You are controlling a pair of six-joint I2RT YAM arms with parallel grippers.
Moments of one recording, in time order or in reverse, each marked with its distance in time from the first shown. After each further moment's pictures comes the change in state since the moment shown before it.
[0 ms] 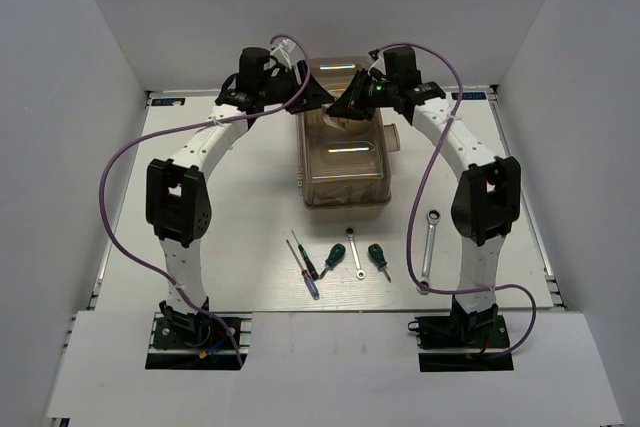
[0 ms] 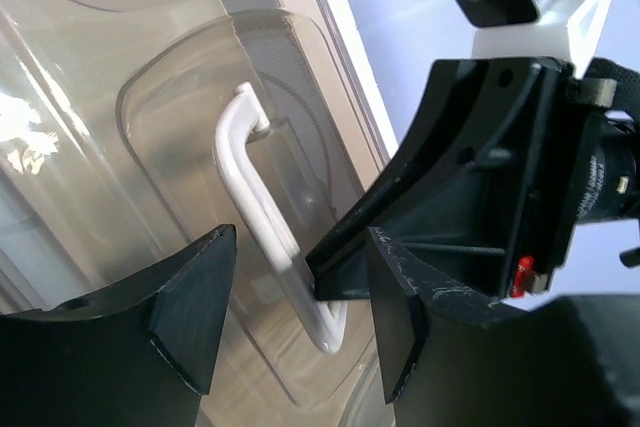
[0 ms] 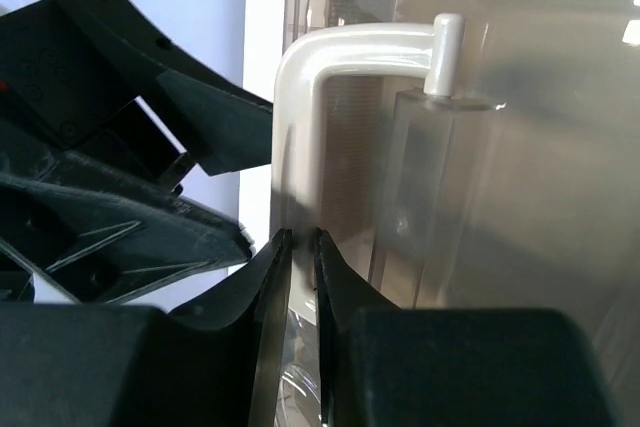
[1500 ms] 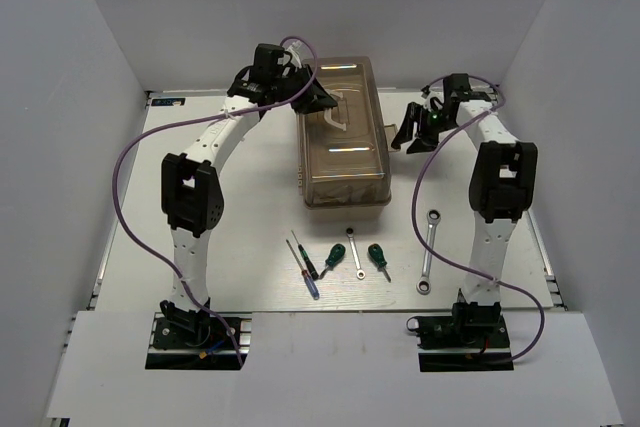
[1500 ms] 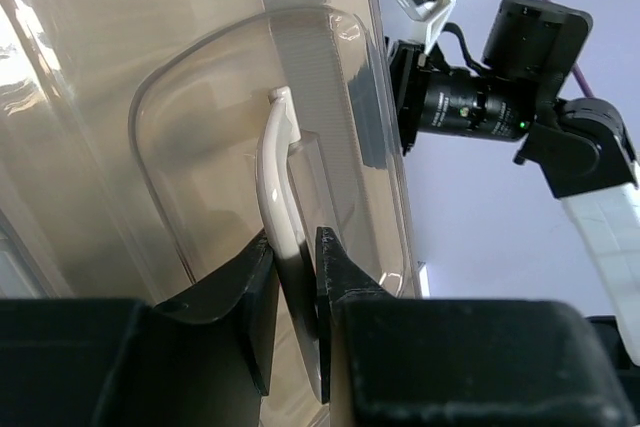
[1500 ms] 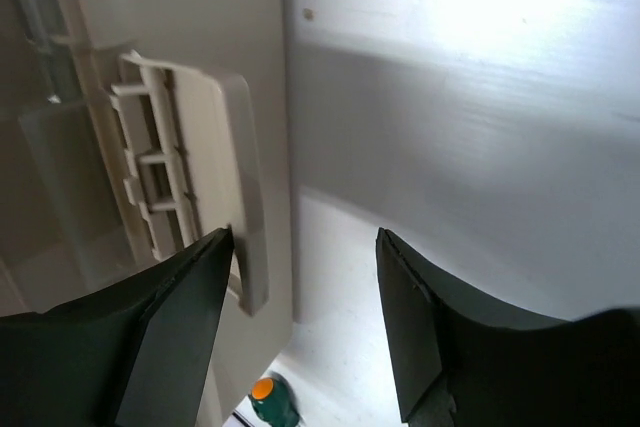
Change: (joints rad) left arm -0.039 0.139 0.228 -0.226 -0.047 -0.082; right arm -0.354 0.178 -0.044 -0.360 0.024 -0.627
